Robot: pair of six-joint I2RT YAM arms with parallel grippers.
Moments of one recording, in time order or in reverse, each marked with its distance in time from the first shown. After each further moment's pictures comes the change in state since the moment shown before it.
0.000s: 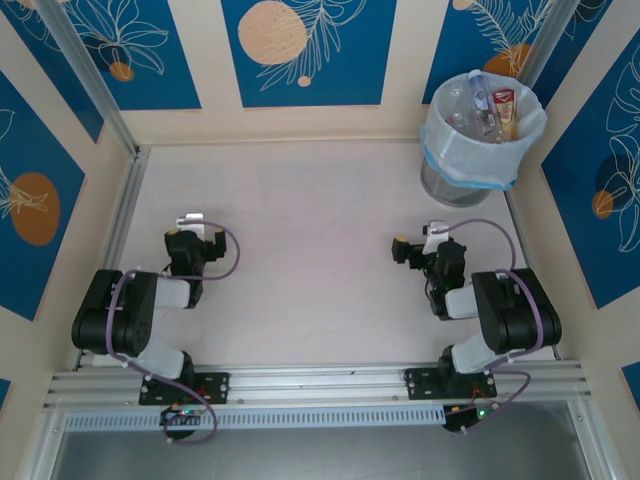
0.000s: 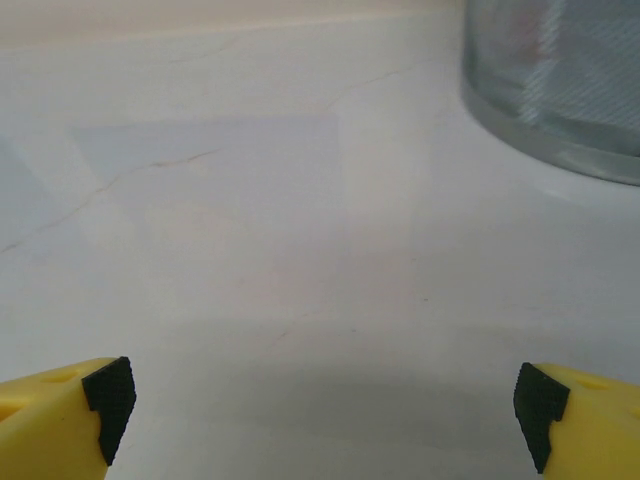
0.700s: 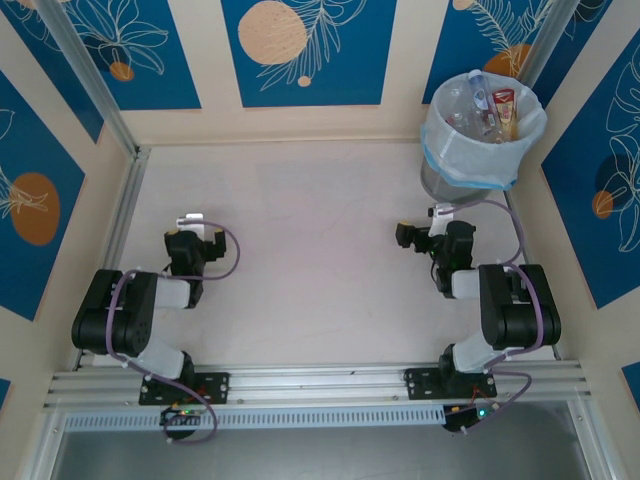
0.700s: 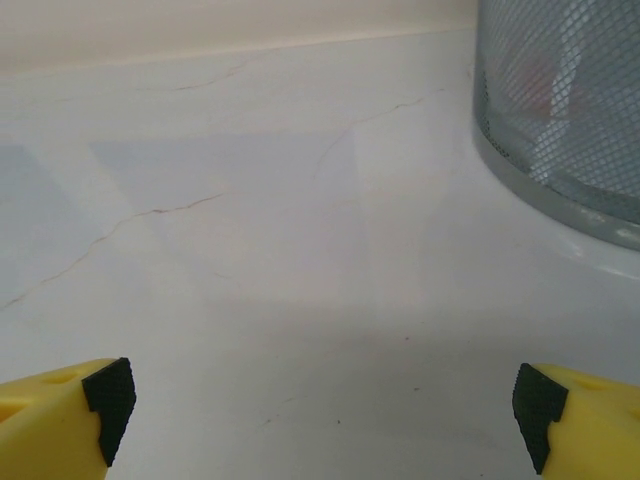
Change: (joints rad) left arm -0.002 0.000 0.000 0.000 -0.006 0.001; right arm -0.109 0.000 0.175 -0.201 -0.180 0.001
